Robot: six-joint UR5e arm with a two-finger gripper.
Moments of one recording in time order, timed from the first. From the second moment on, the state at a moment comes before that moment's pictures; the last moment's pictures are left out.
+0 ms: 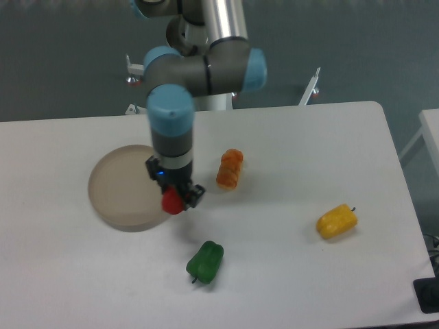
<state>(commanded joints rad) 2.14 -1.94 -1.47 -1.17 1.50 0.90</state>
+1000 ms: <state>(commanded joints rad) 2.39 -1.97 -1.37 -1.39 1.54 1.54</state>
